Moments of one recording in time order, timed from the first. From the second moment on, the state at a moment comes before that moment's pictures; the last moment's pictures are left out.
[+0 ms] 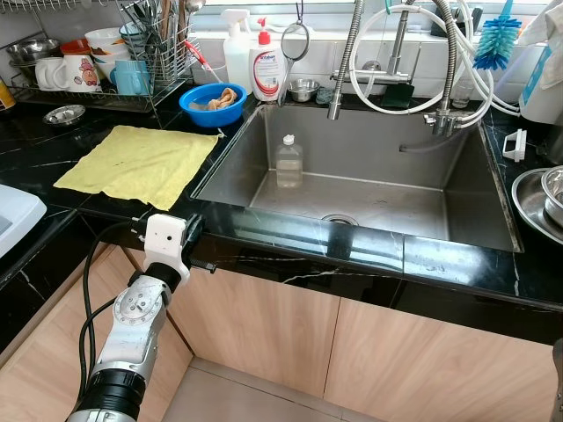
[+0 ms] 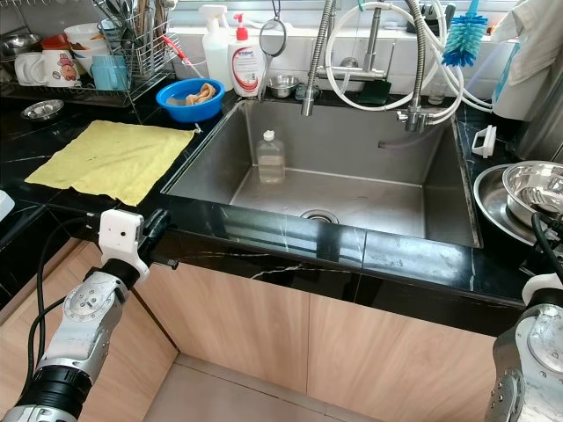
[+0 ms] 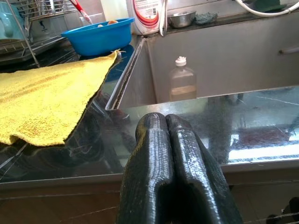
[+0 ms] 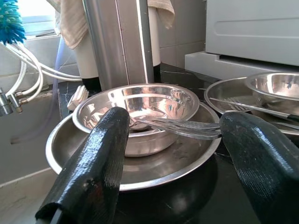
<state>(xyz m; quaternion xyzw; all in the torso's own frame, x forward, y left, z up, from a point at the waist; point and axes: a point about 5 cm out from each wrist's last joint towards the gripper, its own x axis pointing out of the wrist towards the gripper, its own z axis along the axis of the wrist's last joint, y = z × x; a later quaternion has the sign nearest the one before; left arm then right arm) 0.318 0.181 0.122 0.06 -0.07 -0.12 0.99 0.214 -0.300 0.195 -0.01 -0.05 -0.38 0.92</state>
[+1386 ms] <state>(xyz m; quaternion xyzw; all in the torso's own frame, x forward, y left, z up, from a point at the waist) 0.318 0.181 0.122 0.06 -0.07 -0.12 0.99 0.226 -0.292 0.199 -0.03 -0.05 -0.34 0.94</state>
